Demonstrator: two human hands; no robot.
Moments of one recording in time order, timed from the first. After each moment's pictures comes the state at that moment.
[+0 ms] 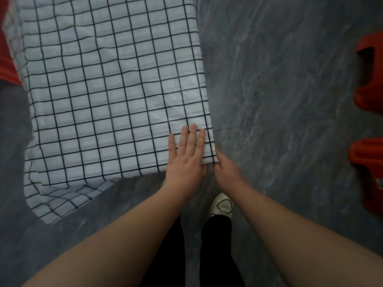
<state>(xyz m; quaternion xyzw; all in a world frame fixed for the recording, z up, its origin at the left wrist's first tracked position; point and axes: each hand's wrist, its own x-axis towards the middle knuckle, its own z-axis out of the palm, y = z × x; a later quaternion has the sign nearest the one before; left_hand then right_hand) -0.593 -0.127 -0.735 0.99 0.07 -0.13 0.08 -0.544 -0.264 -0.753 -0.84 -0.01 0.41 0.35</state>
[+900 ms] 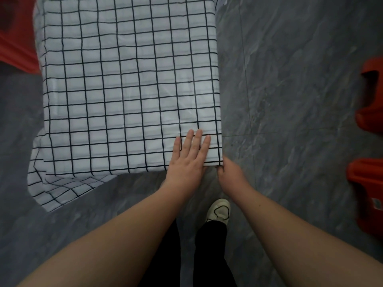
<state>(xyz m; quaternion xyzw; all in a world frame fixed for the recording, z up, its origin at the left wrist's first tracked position) -0.597 -0.115 -0.732 0.98 0.07 -0.18 0.08 -0.534 -0.252 -0.732 -0.86 -0.04 0.42 0.28</state>
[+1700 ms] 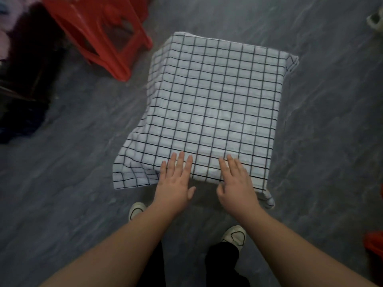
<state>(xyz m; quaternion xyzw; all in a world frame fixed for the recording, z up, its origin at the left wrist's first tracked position) -0.718 0.008 -0.608 0.93 0.27 -0.20 0.14 -0.583 -0.137 -0.599 -0.88 -0.37 0.29 0.09</state>
